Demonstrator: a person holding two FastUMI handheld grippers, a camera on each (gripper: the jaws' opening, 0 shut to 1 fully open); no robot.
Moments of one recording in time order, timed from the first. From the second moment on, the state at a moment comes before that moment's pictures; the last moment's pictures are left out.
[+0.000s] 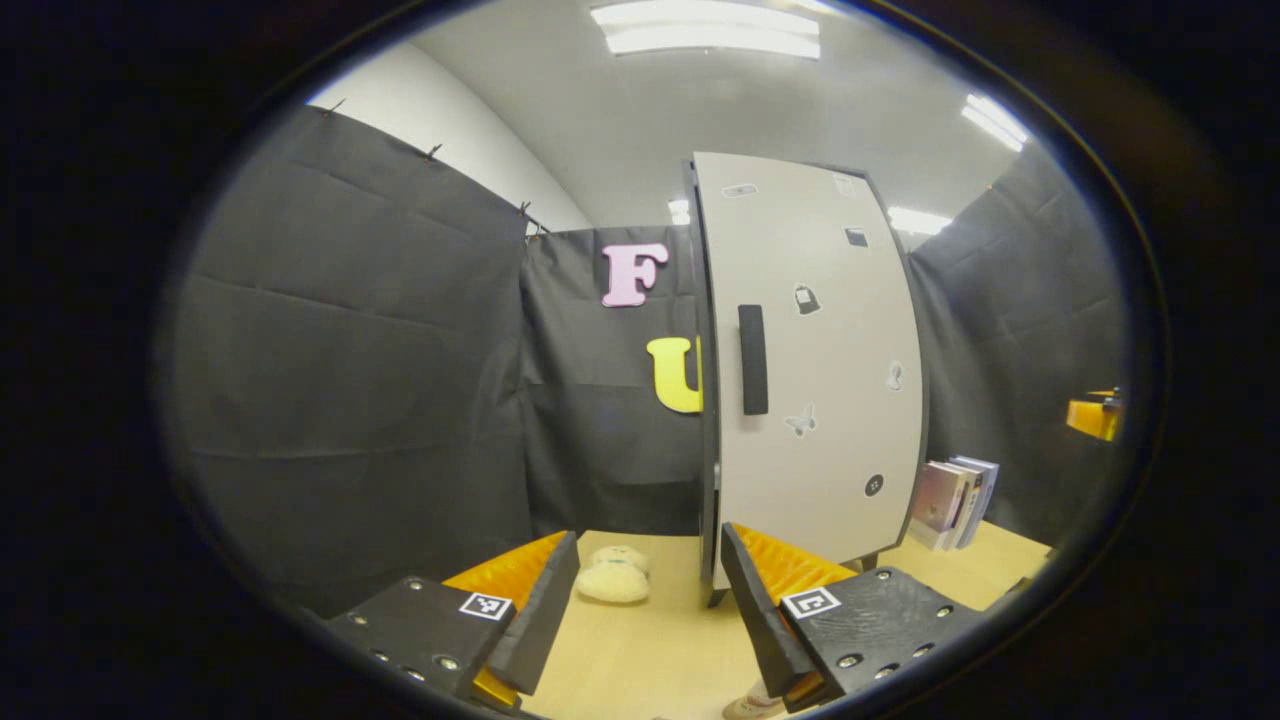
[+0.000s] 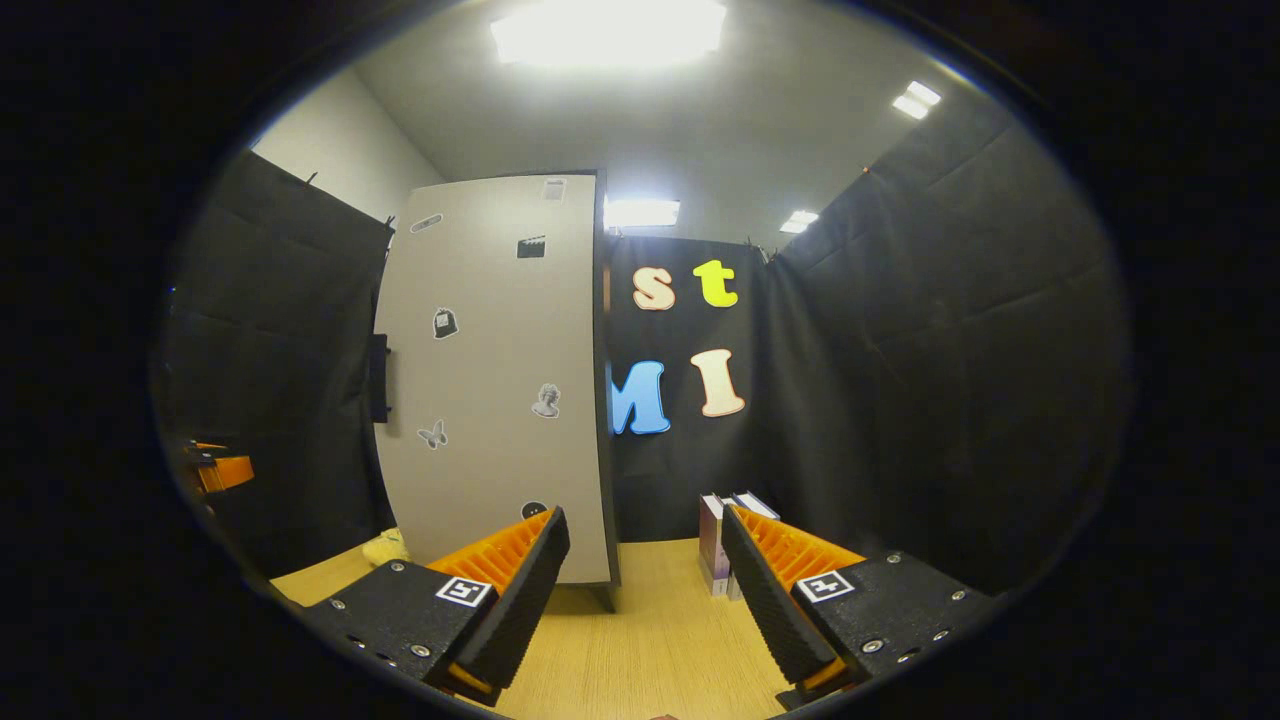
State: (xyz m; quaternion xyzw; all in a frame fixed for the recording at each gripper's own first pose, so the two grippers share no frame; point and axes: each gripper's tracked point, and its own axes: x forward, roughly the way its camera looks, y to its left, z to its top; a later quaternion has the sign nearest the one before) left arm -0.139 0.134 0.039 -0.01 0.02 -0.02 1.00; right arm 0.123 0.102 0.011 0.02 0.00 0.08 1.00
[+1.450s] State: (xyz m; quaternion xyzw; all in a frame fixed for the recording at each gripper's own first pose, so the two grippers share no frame) left arm 0.117 -0.040 -0.074 -0.02 0.00 -0.03 1.00; right arm 0.115 0.127 0.029 0.00 -0.03 0.07 1.00
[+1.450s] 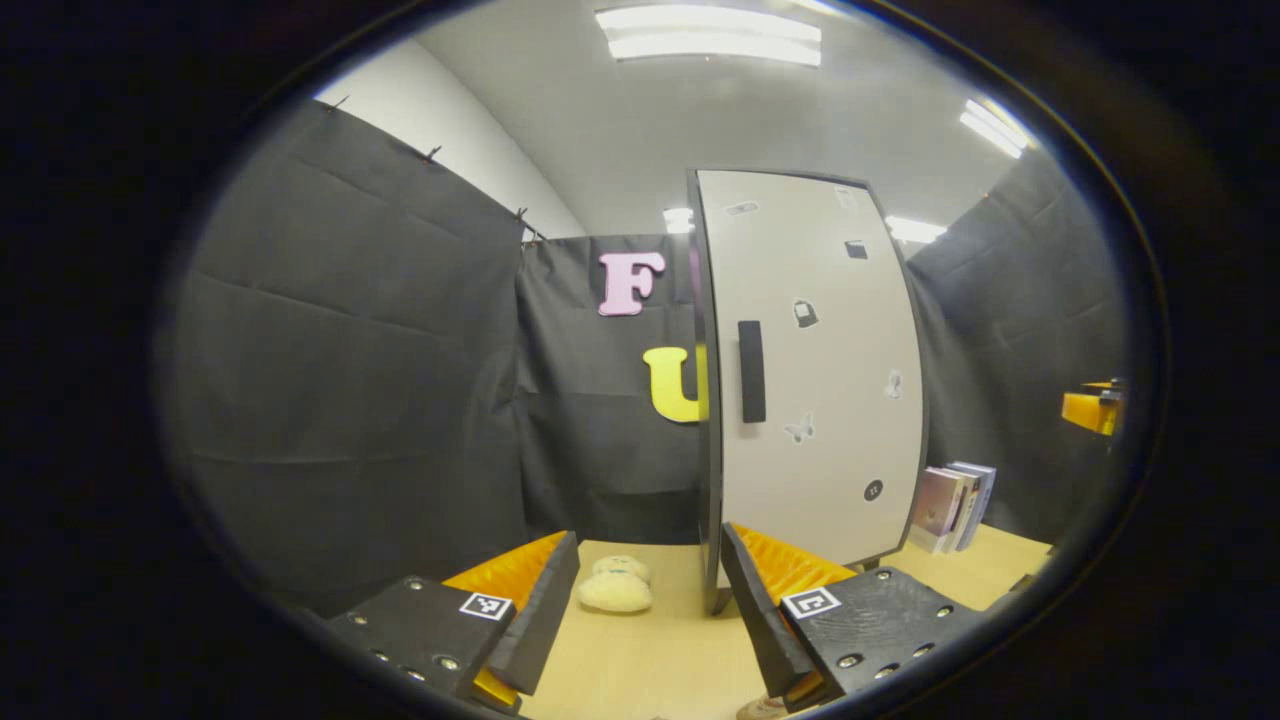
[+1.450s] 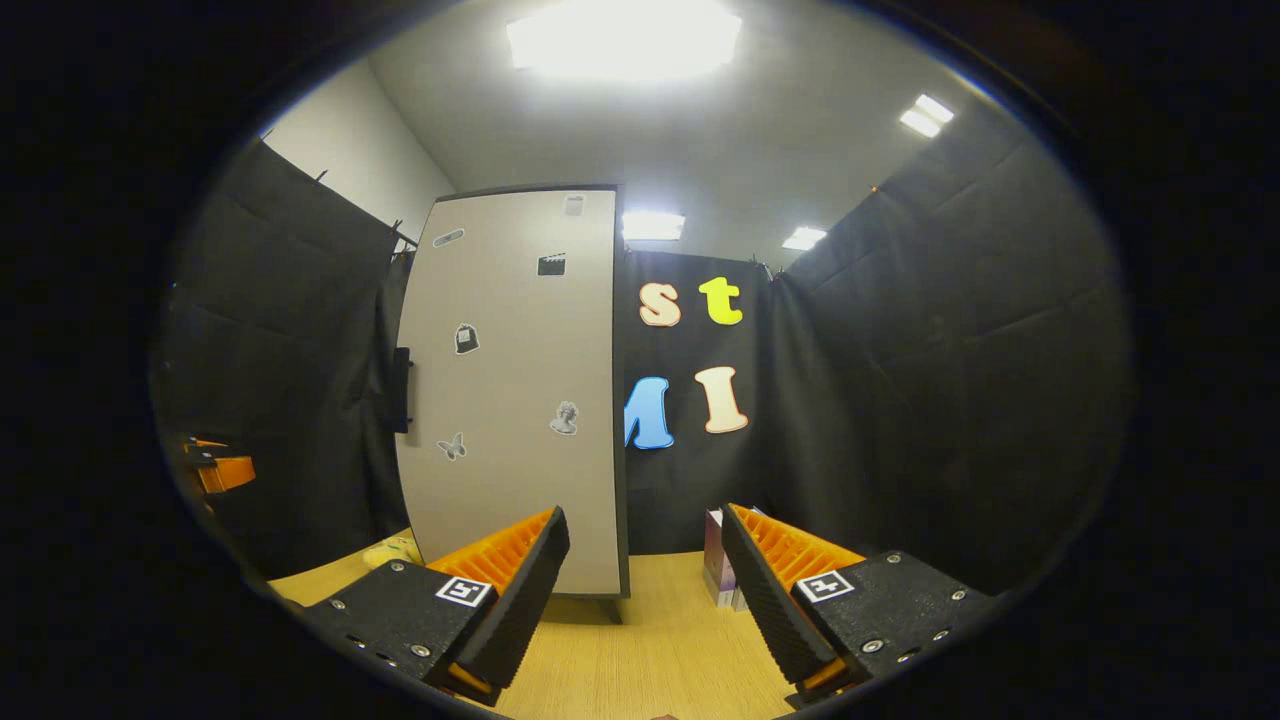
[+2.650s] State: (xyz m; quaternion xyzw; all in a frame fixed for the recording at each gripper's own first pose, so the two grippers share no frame) left arm 0.111 -0.033 -0.068 -0.02 -0.02 -0.05 1.00; right arm 0.104 0.151 0.060 0.00 -0.07 0.06 1.00
